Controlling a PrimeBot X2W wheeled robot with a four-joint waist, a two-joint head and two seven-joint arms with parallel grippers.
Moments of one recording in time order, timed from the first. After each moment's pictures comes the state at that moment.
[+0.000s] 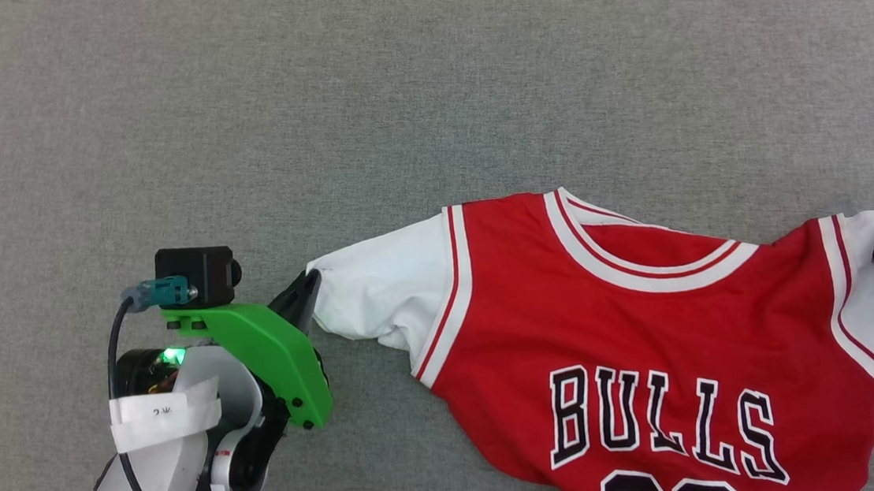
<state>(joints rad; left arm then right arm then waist) -0.27 0.38 -0.37 -0.09 -0.67 0.15 0.41 -0.42 -0.75 0.33 0.09 0.48 0.13 0.87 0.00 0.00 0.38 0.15</state>
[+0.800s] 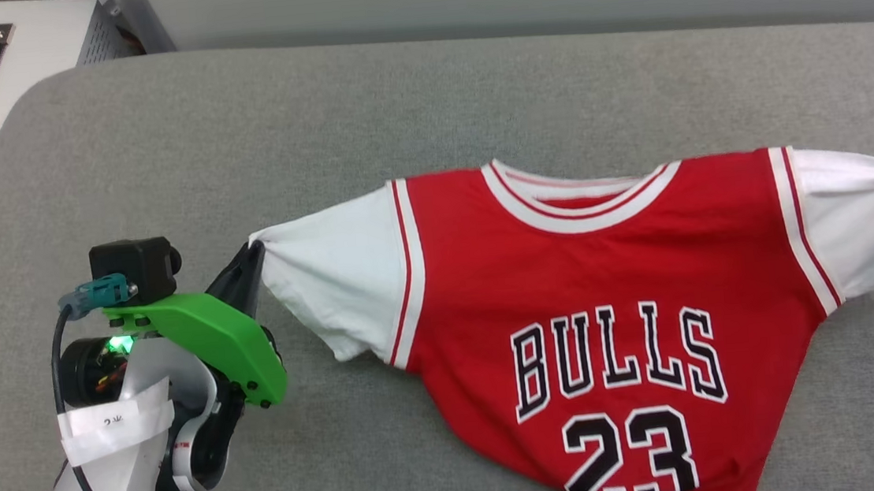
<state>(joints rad) -0.29 0.41 -0.32 -0.04 -0.66 0.15 0.29 -0.41 -0.72 0.19 0.17 0.64 0.13 0.56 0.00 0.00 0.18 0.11</state>
